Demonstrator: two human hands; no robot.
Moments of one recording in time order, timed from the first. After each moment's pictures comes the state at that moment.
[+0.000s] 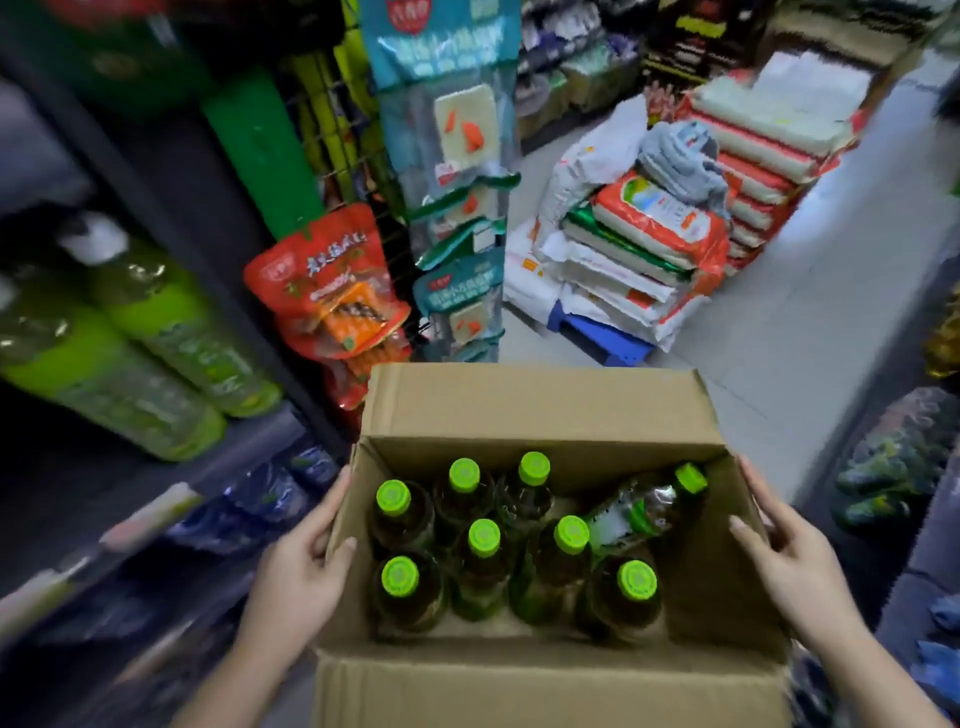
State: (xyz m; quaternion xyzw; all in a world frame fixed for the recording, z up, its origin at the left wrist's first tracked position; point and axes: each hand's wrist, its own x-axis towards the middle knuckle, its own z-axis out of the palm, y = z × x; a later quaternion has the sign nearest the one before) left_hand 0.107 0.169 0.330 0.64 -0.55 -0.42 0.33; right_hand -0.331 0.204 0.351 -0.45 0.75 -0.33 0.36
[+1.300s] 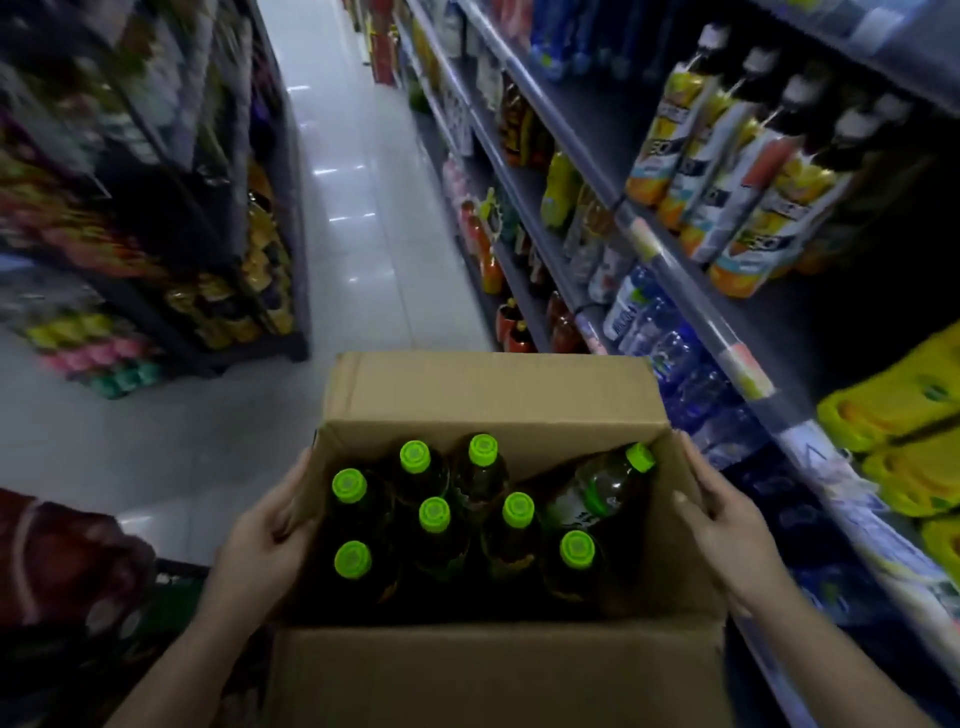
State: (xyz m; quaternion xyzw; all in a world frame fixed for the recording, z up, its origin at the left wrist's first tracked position) left_hand 0.125 0.707 0.341 0.82 0.27 0.06 0.50; right_hand 0.301 0.310 0.347 -0.86 -0.03 0.14 0.48
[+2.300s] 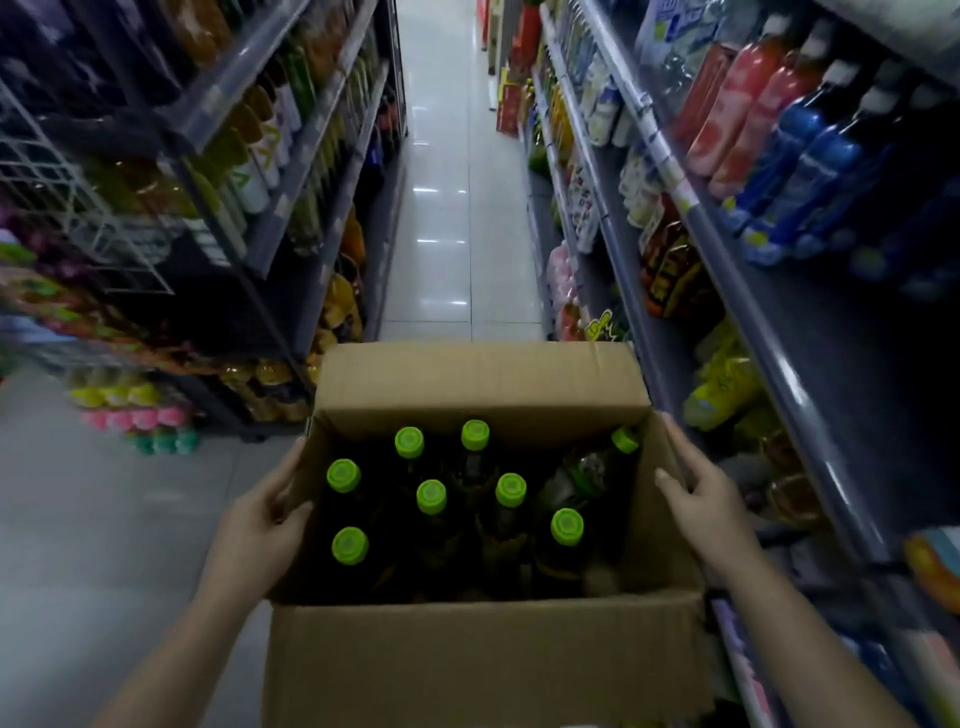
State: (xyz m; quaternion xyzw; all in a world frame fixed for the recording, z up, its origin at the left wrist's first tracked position) left_hand 0.441 0.969 0.332 0.78 0.41 0.11 0.47; right_hand 0.720 0.646 0.338 -0.85 -0.14 0.19 0.47
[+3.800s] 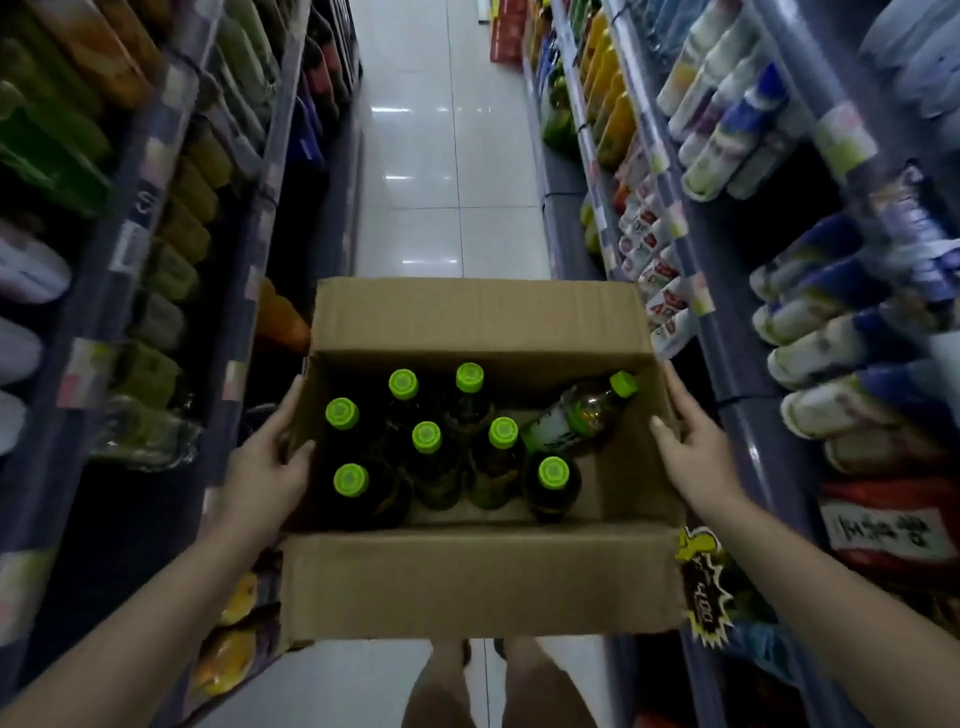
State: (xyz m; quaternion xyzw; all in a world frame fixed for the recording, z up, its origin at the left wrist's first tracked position) left_hand 1.050 1.443 0.199 0.77 0.43 0.07 0.46; right_hand 1.303 1.111 0.206 -0.87 -0.10 0.19 0.44
